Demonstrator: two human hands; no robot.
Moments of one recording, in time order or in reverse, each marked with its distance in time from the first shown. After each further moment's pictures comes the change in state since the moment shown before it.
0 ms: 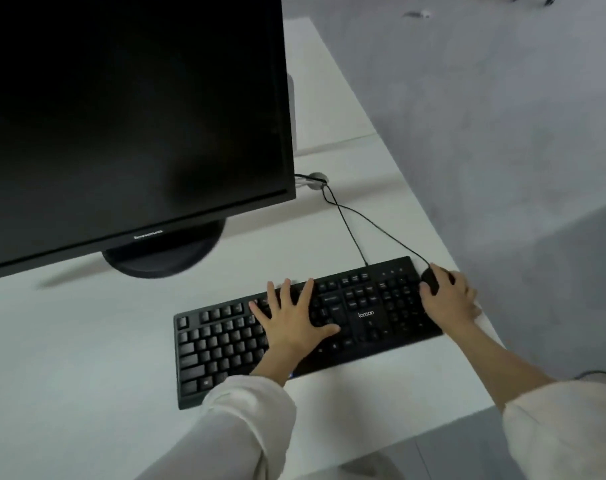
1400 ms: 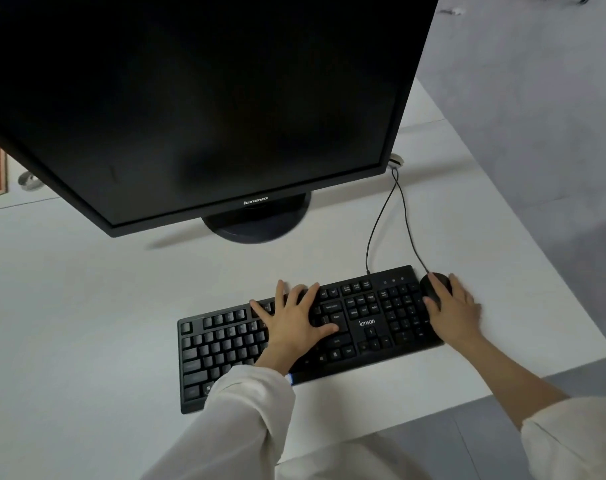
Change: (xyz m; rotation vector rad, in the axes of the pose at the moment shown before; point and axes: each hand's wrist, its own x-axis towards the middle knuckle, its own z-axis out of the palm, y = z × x) left_hand -0.056 -0.182 -0.015 -0.053 0.050 0.080; right_hand -0.130 -0.080 0.090 -0.107 -0.056 -0.178
